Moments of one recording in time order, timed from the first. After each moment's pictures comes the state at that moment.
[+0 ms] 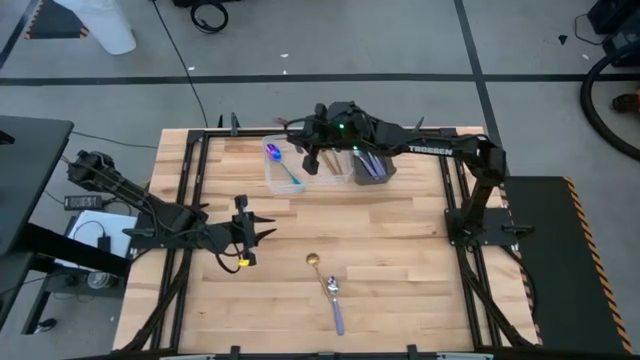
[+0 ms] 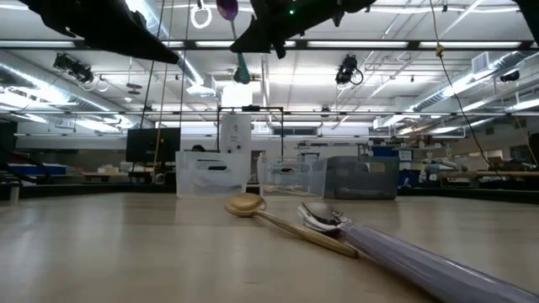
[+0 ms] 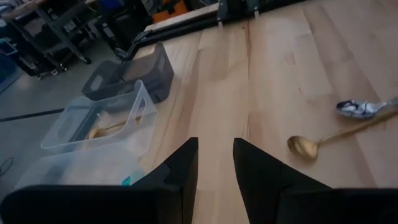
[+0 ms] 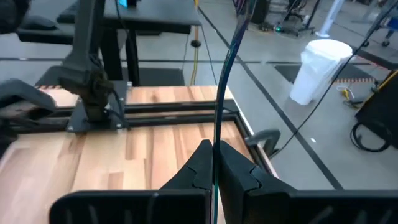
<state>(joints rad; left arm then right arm) -0.48 1.02 0.57 -0.06 -0.74 -0.02 -0.28 1.78 1.60 -0.10 -0.05 -0.13</state>
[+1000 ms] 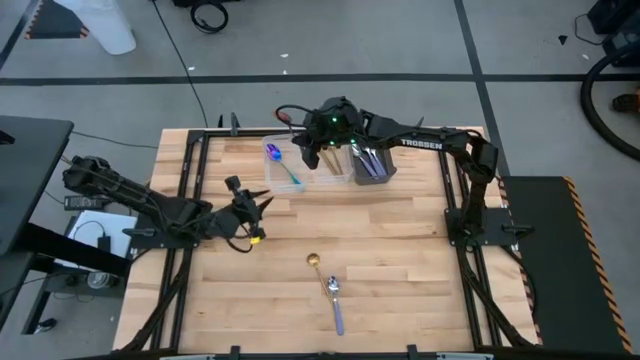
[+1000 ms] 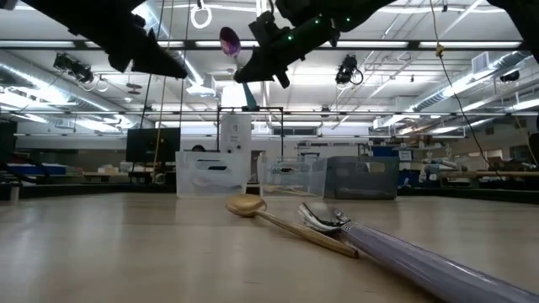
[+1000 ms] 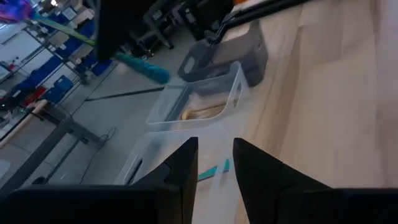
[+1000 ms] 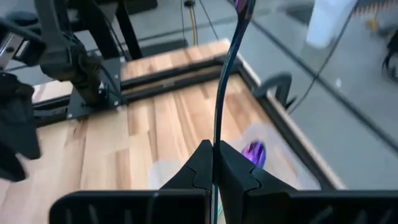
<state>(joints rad) -0.35 1.02 0.57 -0.07 -0.98 0.08 -0.37 1.86 1.61 -0.18 -0.15 0.03</state>
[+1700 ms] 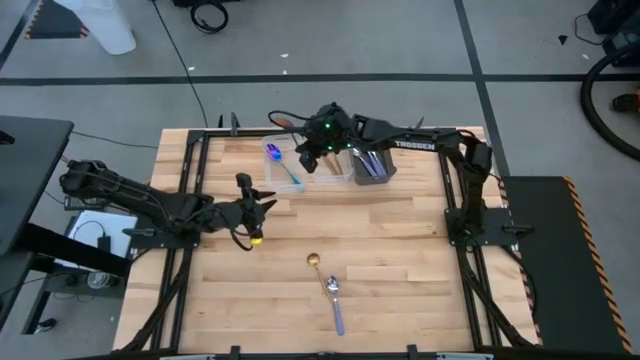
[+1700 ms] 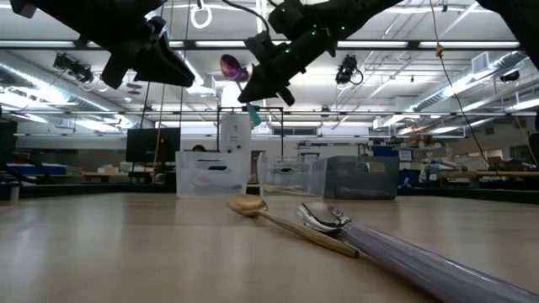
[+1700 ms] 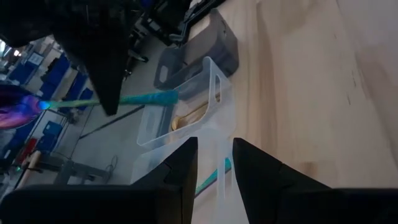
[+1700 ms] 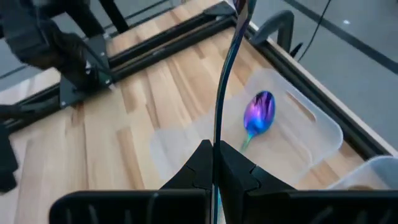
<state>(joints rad) -0.25 1.02 0.57 -0.06 -0.76 0.42 -0.37 1.90 1.61 -0.30 -0.15 0.21</state>
